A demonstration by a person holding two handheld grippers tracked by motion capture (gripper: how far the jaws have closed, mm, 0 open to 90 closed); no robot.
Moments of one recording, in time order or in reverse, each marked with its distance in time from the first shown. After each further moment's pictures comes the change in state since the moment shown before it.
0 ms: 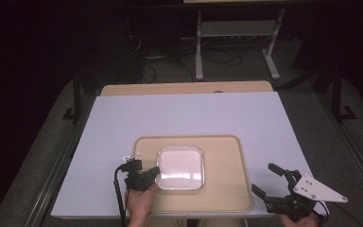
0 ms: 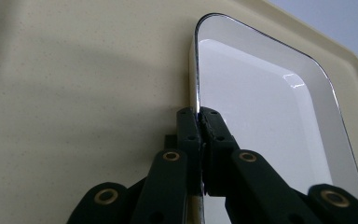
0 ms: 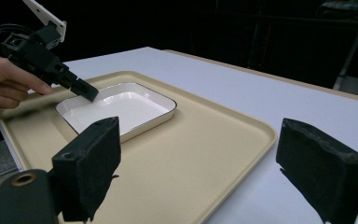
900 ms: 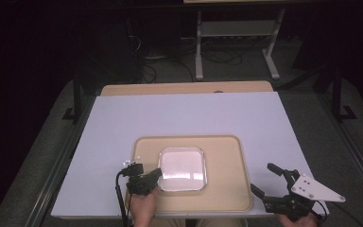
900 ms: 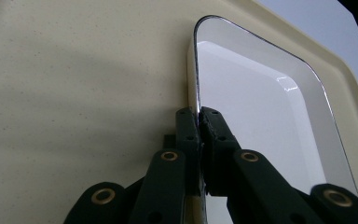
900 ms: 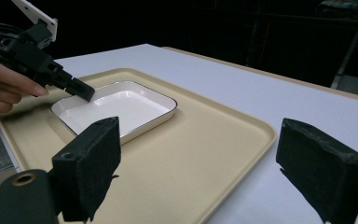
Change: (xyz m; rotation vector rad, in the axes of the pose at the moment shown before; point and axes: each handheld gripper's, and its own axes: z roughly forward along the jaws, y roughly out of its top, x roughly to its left) left arm -0.002 -0.012 -0.002 -0.038 -0.027 -0.023; right arm 0.002 0.001 0.003 0.012 -0.007 -0.011
